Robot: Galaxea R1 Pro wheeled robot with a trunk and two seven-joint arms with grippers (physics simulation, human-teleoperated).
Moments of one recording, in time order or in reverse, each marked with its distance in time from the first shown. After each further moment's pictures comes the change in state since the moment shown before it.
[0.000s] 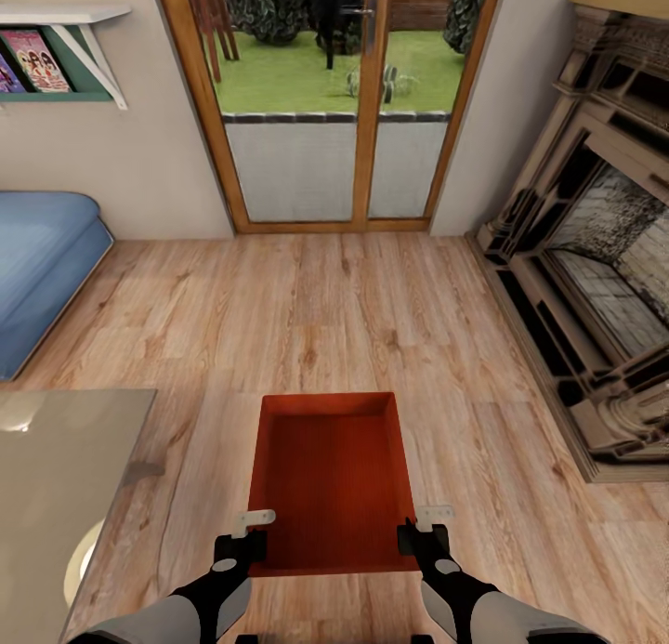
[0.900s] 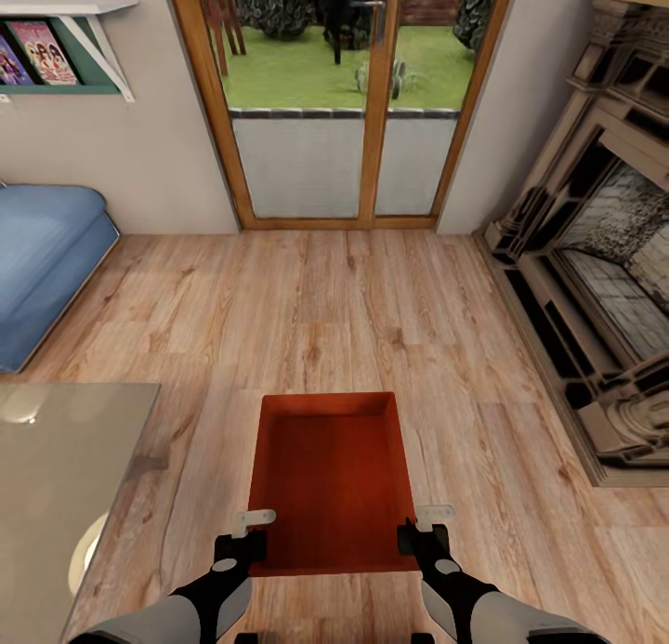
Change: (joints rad) left arm 0.000 0.000 -0.002 -0.001 0.001 0.000 0.000; right arm 0.000 0.000 -0.001 0.000 0.001 -0.001 0.001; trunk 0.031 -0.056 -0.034
